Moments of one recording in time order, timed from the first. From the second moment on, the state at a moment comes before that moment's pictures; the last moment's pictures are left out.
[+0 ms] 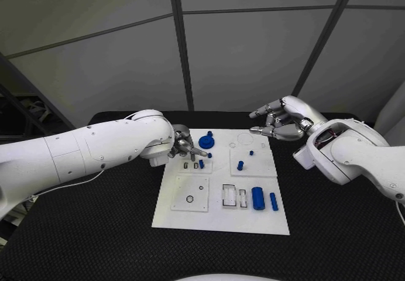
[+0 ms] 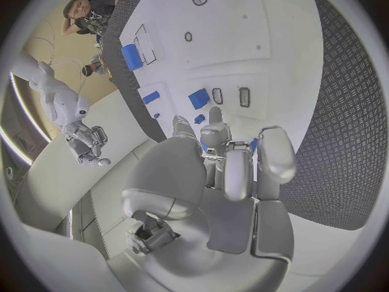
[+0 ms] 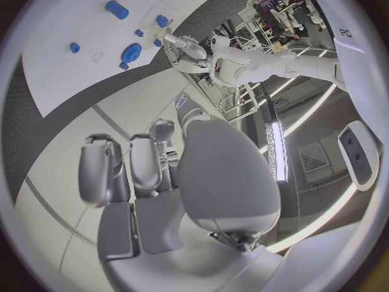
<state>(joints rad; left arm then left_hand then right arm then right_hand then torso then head) 1.31 -0.68 -0.07 1.34 -0.97 0.10 -0.57 1.21 0.11 -0.37 0.28 0.05 1.07 0.04 0.40 0.50 1.42 -0.03 0.90 1.05 1.47 -0.09 1.45 1.31 0.12 1.34 0.02 1.34 1.11 1.24 -0.86 0.06 1.63 -1.06 -0.41 -0.02 1.44 -0.17 0.19 0.25 0.07 0.95 0.12 0.07 0.08 1.24 0.04 0.89 1.02 1.47 -0.03 1.26 1.14 0.04 1.44 0.07 1.38 1.31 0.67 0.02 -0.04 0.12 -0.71</state>
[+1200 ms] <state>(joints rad) 1.32 -0.61 -0.08 1.29 -0.98 0.17 -0.61 1.26 0.12 -0.35 0.27 0.05 1.07 0.04 0.39 0.56 1.42 -0.03 0.90 1.09 1.47 -0.09 1.46 1.31 0.12 1.34 0.02 1.35 1.12 1.24 -0.84 0.06 1.61 -1.09 -0.39 -0.06 1.43 -0.18 0.19 0.25 0.12 0.95 0.12 0.07 0.08 1.22 0.03 0.82 0.94 1.47 -0.03 1.24 1.13 0.05 1.44 0.07 1.36 1.31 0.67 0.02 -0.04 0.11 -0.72</state>
